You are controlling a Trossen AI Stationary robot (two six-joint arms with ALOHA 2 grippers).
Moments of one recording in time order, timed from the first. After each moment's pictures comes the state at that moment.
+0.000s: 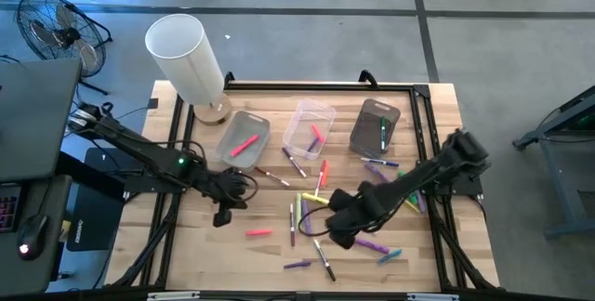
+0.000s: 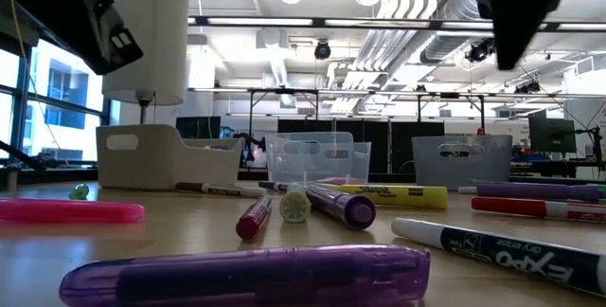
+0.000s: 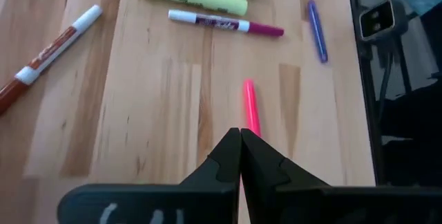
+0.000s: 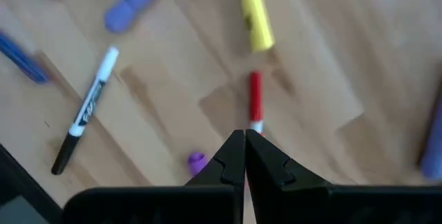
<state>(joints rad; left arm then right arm) -0.42 1.07 0.68 -0.42 -0.01 -0.53 0.49 1.84 1.52 -1.18 0.11 1.10</state>
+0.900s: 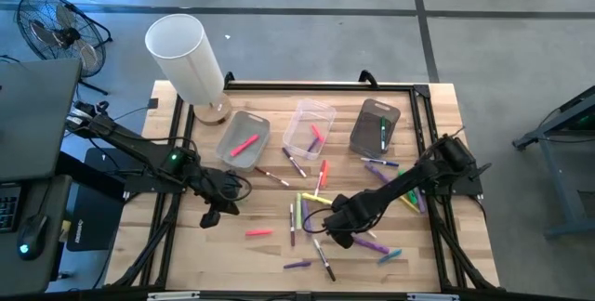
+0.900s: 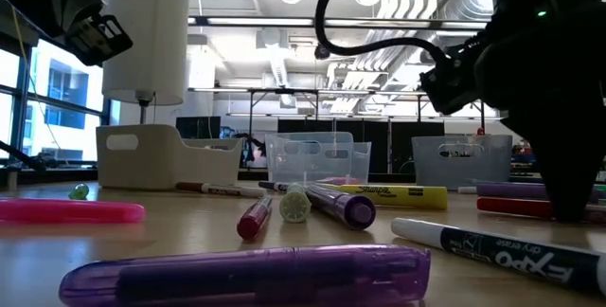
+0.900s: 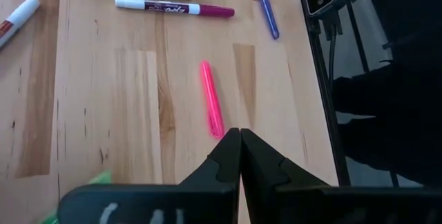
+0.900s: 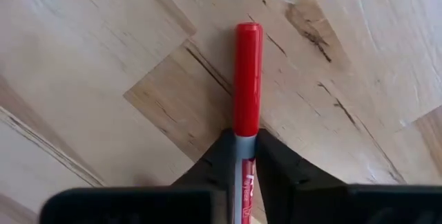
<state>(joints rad) -0.41 1.01 0.68 -0.44 0.15 -0.47 0.47 1.96 1.20 -0.88 -0.04 1.16</state>
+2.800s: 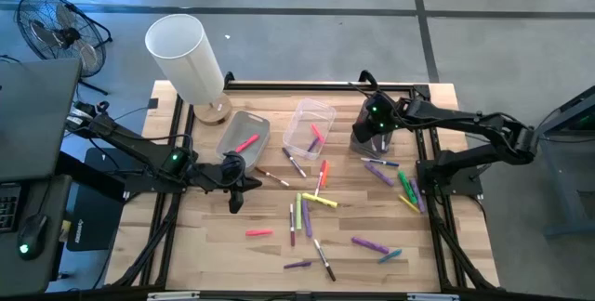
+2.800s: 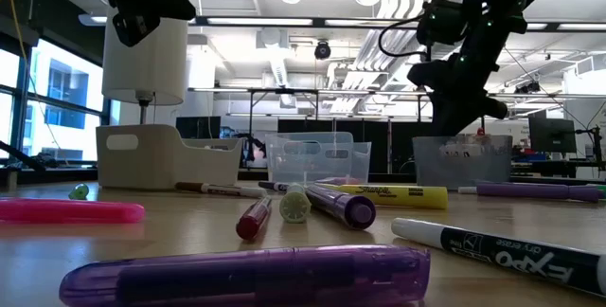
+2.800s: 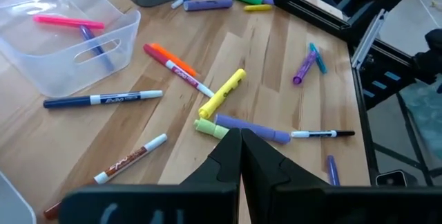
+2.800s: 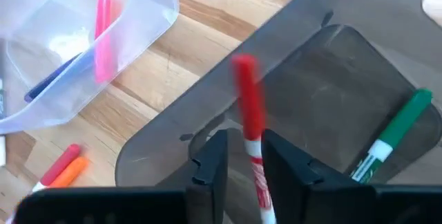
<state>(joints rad) -0.41 1.01 0.68 -0.18 -0.40 -0.66 -0.54 1.24 0.74 -0.57 0.05 0.61</state>
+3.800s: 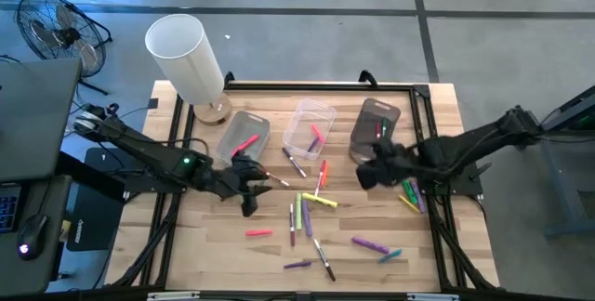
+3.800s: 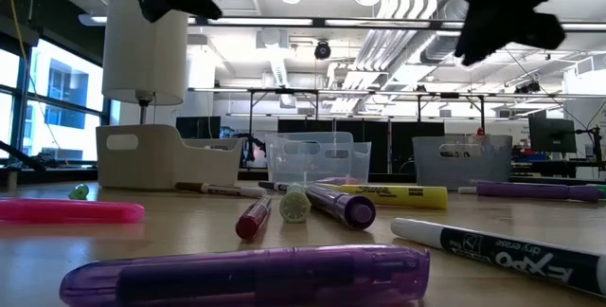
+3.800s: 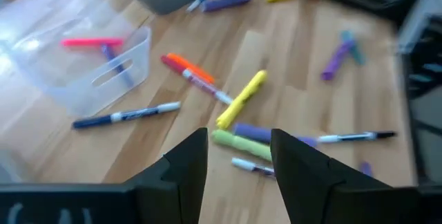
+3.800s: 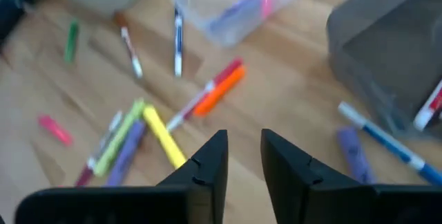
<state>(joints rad) -0.41 1.24 0.95 -0.40 -0.48 -0.63 0.33 1.14 0.92 -0.84 0.44 1.28</state>
